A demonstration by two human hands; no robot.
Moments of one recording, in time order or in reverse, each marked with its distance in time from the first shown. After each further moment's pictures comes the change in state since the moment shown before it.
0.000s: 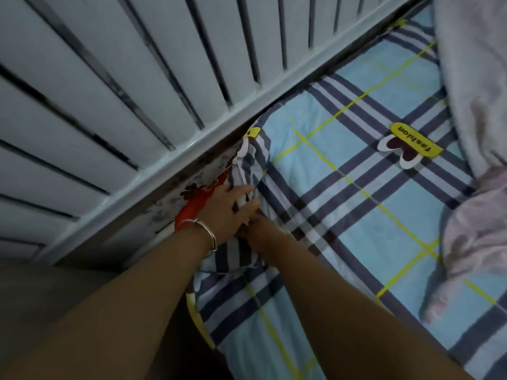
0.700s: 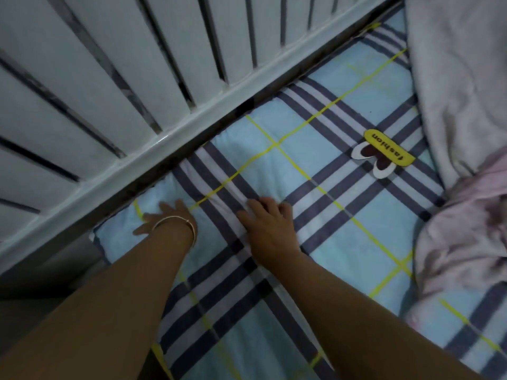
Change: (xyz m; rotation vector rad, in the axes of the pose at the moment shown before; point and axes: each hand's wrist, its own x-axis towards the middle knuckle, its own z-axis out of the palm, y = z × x) left_hand 0.067 -0.026 0.020 0.592 -0.300 -0.585; right_hand 0.012 0.031 -0.066 -1.140 0.435 -0.259
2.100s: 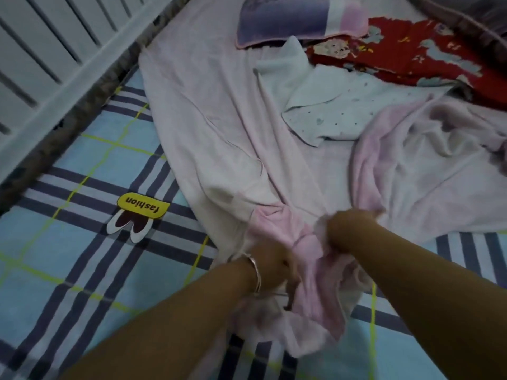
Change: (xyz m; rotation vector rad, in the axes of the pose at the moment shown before) left_hand -0.250 0.451 0.040 0.224 -0.107 1.293; right_hand -0.248 0.446 -0.130 -0.158 -0.554 0.873
